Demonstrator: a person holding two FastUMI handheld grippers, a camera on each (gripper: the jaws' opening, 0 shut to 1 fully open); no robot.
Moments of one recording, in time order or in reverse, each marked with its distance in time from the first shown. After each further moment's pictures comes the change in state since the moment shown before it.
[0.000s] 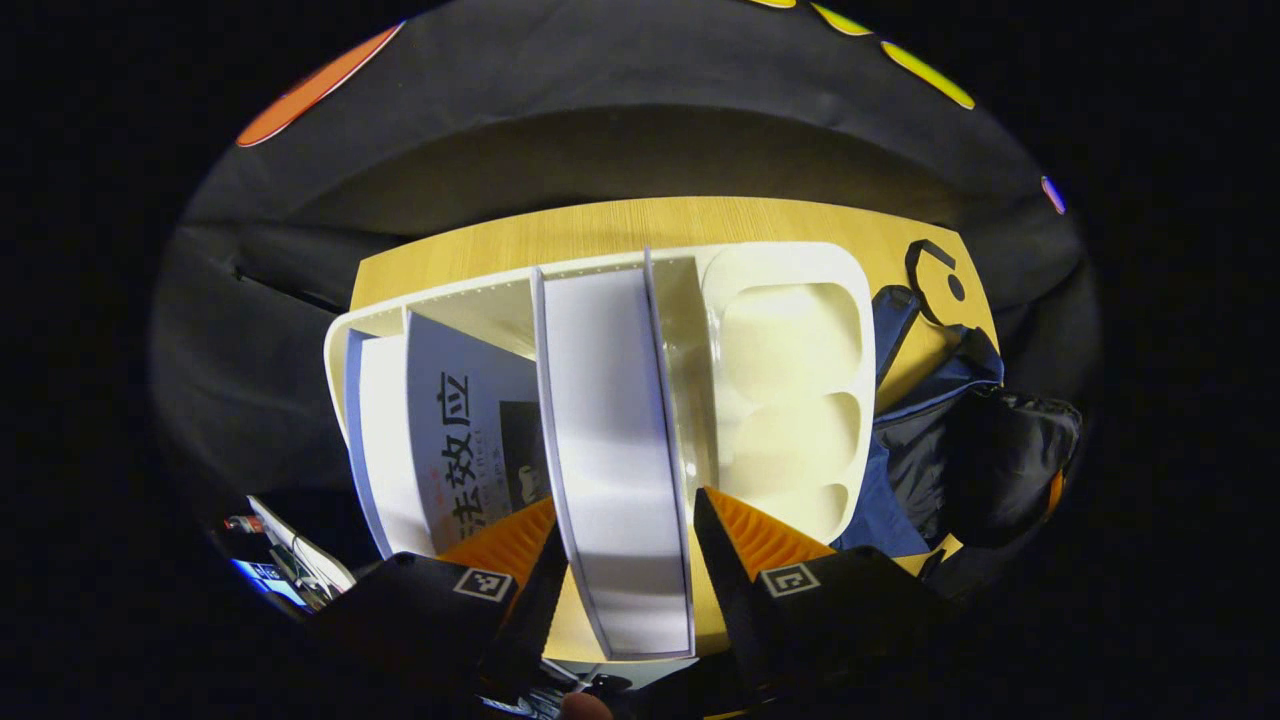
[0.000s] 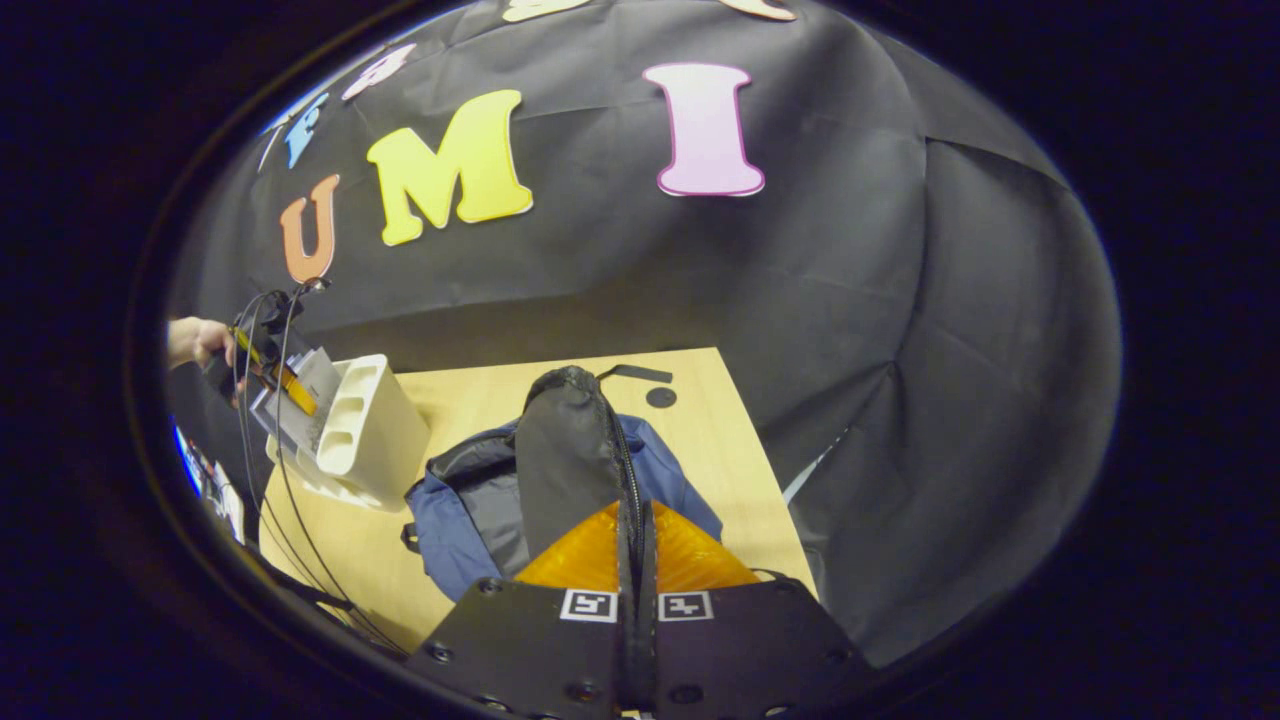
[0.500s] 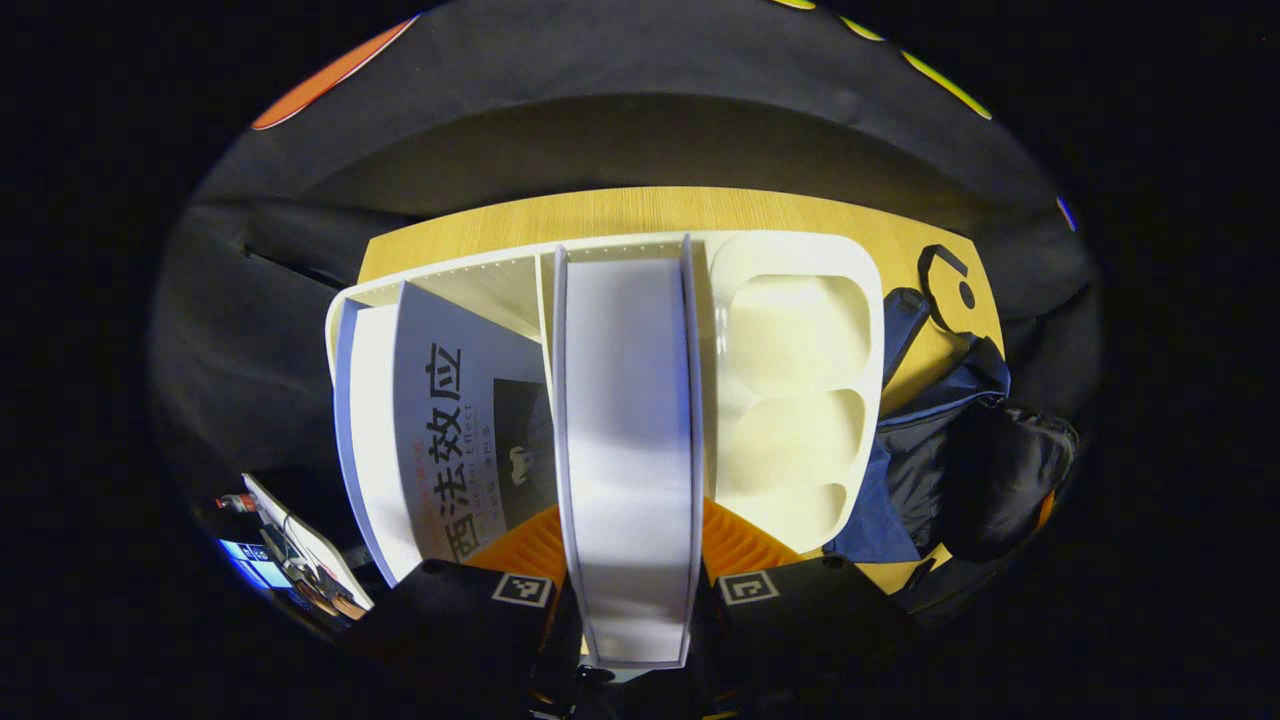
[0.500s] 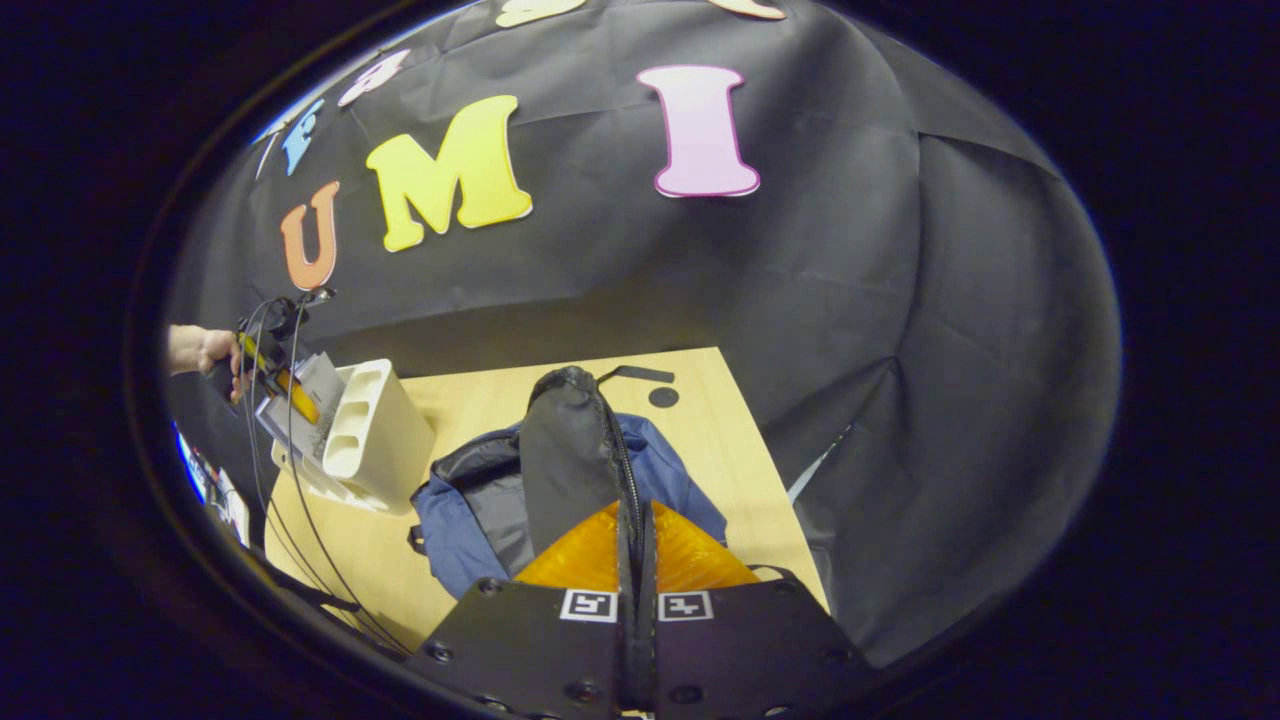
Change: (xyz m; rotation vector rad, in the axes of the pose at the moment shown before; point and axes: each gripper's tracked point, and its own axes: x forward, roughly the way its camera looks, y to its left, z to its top) left arm -0.012 -0.005 -0.004 -0.029 -0.022 0.006; right arm -0.001 0.002 -0.004 0.011 -0.011 0.011
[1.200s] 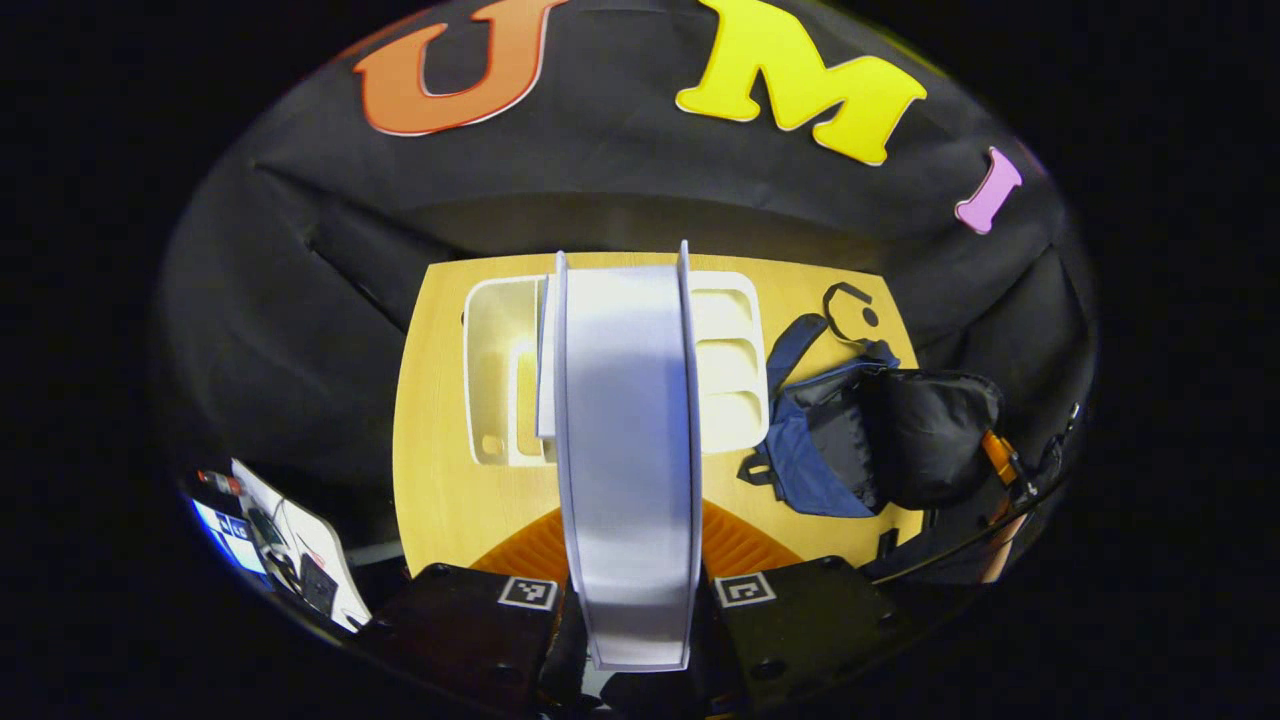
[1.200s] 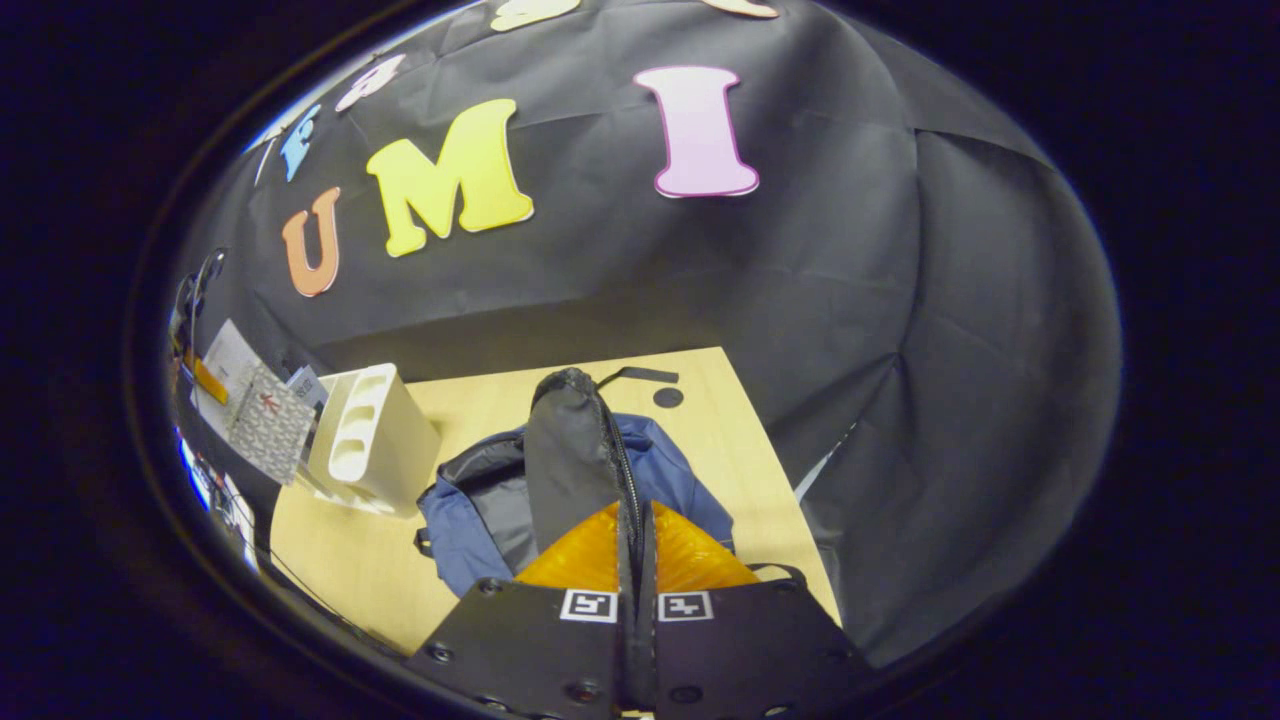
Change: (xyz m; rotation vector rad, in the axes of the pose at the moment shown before) left arm -0.162 0.023 -0.100 -0.094 -0.221 -0.164; right arm -0.003 0.004 -0.005 0.020 -0.007 0.012
